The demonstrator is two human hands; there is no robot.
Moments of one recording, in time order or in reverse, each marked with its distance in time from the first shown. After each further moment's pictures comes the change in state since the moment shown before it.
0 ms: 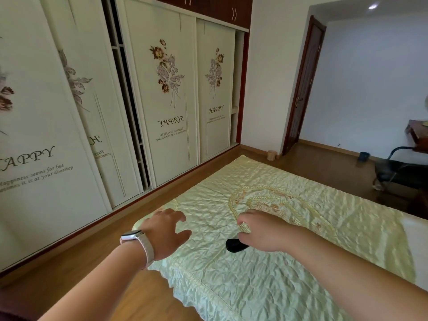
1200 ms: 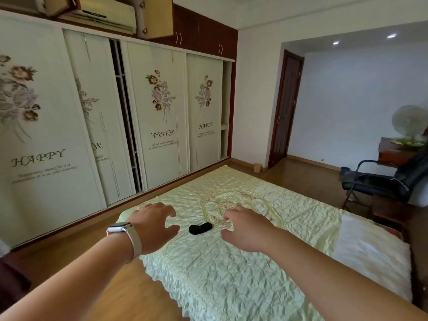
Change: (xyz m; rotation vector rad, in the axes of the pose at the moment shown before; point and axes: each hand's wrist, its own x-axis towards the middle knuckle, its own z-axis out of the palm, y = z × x) left_hand -0.265 0.329 -0.007 0.113 0.131 -0.007; right_hand -0.394 0.112 -0.038 -0.012 0.192 -0.084
